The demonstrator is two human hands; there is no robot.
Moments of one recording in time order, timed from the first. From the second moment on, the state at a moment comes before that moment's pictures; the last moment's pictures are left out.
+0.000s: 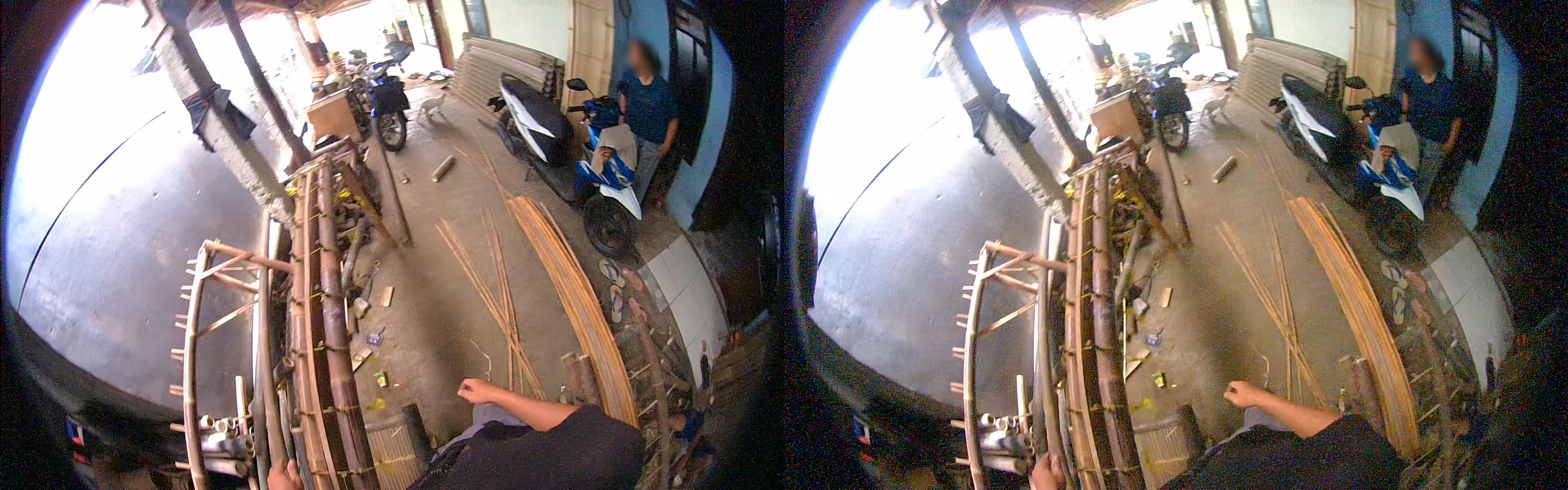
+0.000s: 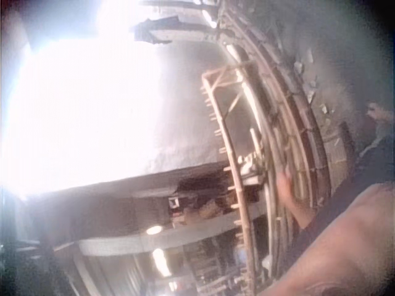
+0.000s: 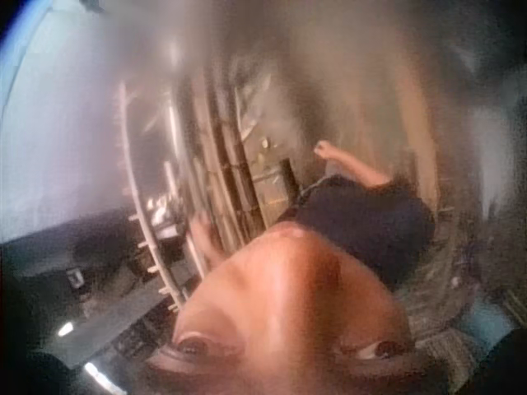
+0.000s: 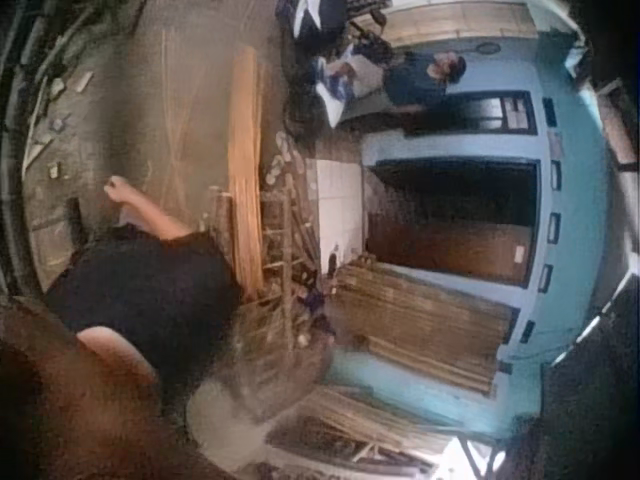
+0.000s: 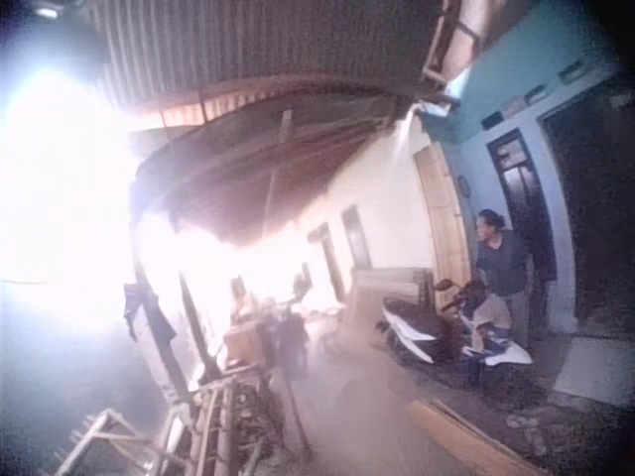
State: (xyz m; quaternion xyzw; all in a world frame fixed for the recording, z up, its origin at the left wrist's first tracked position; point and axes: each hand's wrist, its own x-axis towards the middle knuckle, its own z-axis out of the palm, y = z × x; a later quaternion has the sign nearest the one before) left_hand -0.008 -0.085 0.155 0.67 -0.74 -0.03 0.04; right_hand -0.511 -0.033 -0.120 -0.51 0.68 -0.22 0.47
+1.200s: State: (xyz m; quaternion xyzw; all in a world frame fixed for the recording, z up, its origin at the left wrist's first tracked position) left_hand -0.503 -0.625 0.155 0.43 -0.86 -0.24 0.08; right_hand -0.796 -0.309 -0.179 -0.39 0.82 -0.16 0.38
